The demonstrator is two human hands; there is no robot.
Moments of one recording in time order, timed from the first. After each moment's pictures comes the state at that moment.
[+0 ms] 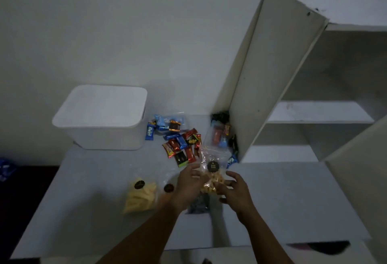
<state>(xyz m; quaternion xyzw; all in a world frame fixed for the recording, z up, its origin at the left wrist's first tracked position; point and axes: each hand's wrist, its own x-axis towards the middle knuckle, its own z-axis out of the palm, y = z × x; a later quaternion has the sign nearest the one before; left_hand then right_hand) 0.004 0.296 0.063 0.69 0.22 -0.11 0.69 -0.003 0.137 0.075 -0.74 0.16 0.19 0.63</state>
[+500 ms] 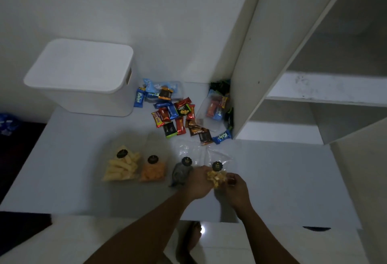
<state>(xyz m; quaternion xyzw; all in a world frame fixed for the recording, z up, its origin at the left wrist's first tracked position) 0.002 0.205 0.007 0.82 0.13 -0.24 0.50 -0.002 0.056 -0.004 -0.85 0.12 0.21 0.46</state>
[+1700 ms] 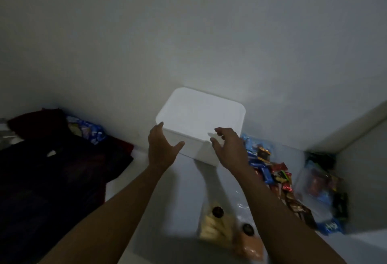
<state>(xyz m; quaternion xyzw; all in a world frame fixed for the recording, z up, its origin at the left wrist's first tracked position) 0.036 0.665 0.084 0.84 0.35 0.23 0.36 0.142 0.475 0.106 -0.88 -0.27 0.02 0.38</state>
